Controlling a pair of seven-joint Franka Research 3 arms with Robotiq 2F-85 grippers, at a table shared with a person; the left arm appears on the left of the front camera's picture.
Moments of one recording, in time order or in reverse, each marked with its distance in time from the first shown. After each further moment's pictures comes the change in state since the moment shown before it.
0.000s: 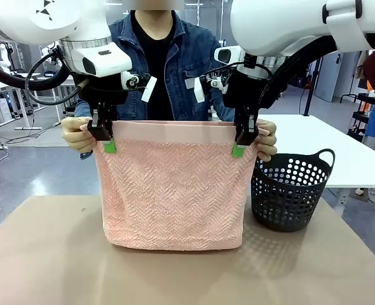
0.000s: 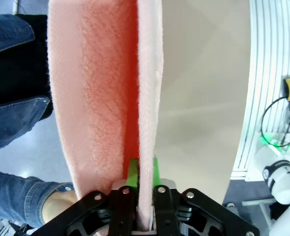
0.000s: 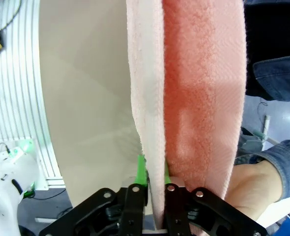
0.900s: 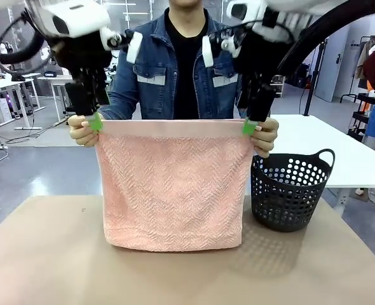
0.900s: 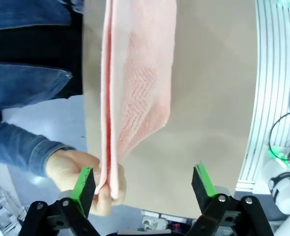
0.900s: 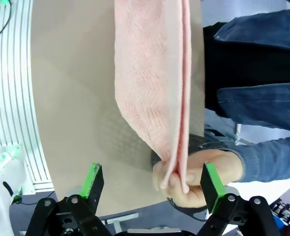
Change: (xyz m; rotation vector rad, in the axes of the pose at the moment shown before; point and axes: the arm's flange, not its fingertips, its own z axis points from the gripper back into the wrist) left arm -0.022 -0.020 0.077 0.152 -0.106 0.039; right arm -0.009 0.019 0.078 -0.156 -0.071 0.013
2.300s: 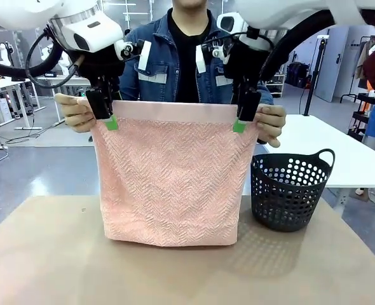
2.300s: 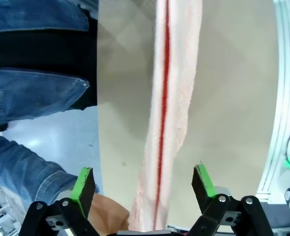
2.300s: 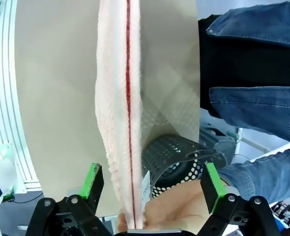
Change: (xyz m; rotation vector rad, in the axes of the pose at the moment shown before) left arm 0.006 0.044 -0.051 0.009 -0.023 -0.012; right arm 0.007 -0.049 -0.048 0.036 0.035 0.006
